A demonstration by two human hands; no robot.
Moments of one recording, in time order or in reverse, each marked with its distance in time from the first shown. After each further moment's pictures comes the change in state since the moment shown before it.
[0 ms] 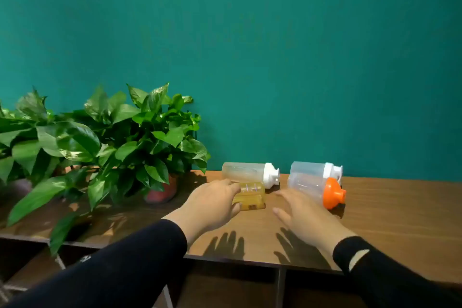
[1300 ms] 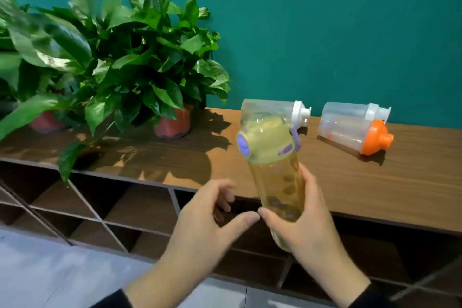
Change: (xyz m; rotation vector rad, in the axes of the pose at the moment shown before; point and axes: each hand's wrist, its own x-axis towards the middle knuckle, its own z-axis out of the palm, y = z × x) left_hand -0.147 0.024 0.053 -0.937 0.256 -0.371; right_hand -0.067 -0.044 0.111 0.694 0.135 0.070
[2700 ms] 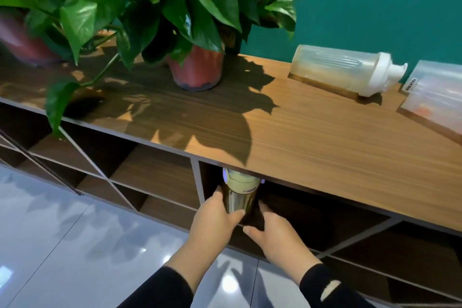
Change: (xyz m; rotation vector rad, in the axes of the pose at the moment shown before) left_hand 0.027 -0.195 0.059 0.211 -0.231 -0.696; right_hand 0.039 0.134 0.170 -0.471 -0.565 0.419
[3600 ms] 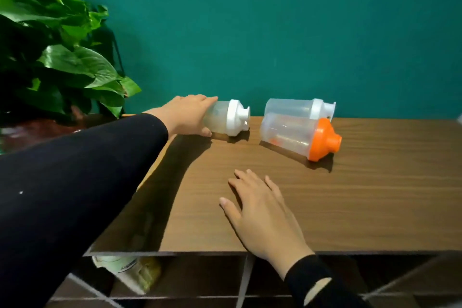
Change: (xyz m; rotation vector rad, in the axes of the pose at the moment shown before) left_hand 0.156 0.325 -0.039 0.958 0.194 0.854; right_hand -0.055 0.054 -0.212 -0.258 0.566 -0.231
